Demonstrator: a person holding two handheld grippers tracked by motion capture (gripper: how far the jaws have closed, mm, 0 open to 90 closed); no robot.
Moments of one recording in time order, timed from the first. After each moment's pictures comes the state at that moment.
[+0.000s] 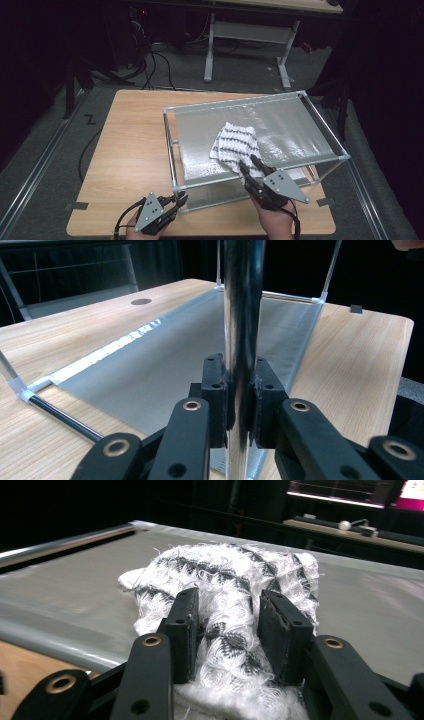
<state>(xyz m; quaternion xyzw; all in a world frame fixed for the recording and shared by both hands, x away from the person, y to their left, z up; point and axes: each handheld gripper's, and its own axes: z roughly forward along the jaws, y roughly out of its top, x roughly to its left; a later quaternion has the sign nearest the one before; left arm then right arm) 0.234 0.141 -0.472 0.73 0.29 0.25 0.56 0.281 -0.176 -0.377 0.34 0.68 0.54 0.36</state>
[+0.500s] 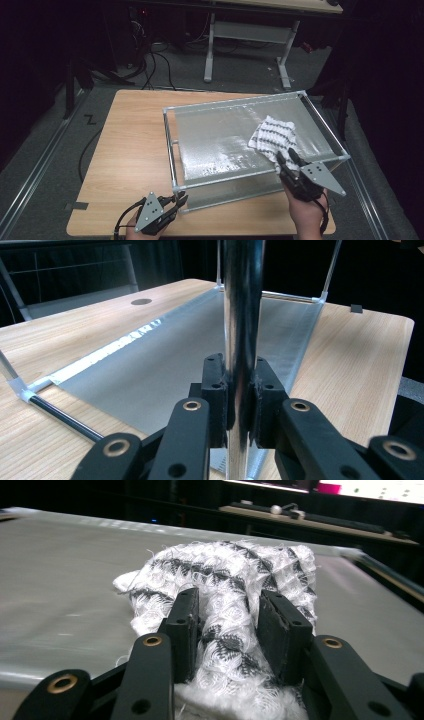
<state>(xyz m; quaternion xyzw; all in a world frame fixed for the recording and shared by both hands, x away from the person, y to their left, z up) 0.234 0.141 -0.472 0.73 0.29 0.25 0.56 0.304 -0.253 -0.375 0.42 0.65 0.49 0.40</state>
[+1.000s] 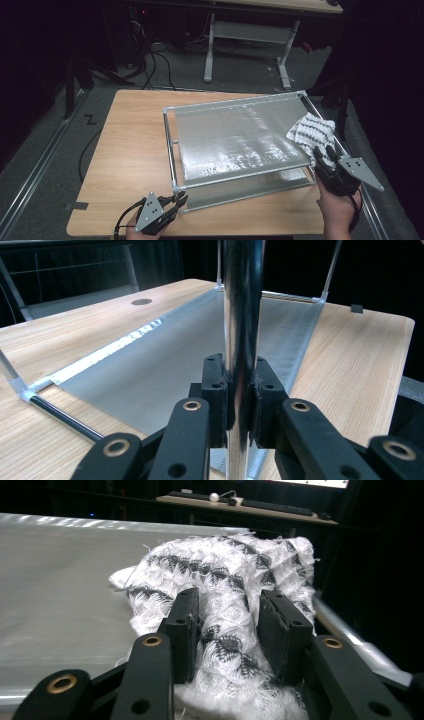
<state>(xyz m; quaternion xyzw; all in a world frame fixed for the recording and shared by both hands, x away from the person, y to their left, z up) 0.234 0.141 -0.473 0.73 0.29 0.25 0.56 0.320 -0.333 -0.372 0.49 0.60 0.45 0.44</state>
